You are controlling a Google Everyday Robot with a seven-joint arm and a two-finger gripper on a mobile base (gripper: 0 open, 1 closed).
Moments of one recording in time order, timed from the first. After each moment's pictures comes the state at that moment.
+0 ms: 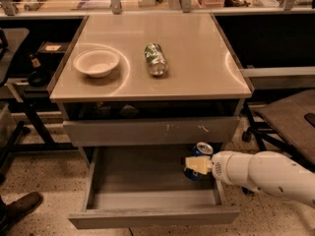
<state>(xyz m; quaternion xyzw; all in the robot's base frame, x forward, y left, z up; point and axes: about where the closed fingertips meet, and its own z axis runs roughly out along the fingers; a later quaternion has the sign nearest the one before) 0.495 -0.151 0.625 -0.10 0.91 0.20 0.34</state>
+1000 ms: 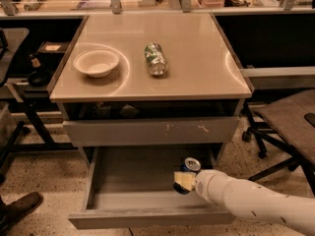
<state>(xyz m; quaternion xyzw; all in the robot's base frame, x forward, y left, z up) 0.478 -0.114 0.560 -0.08 0.91 0.19 0.36</state>
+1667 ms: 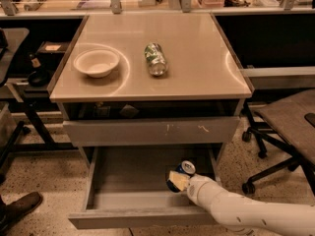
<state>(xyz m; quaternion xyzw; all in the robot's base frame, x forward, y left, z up) 0.506 -0.098 0.503 0.01 0.89 0.22 0.40</state>
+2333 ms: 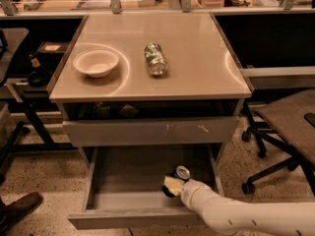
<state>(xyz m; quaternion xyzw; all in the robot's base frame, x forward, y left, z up) 0.498 -0.085 0.483 0.01 0.89 0.22 0.39</state>
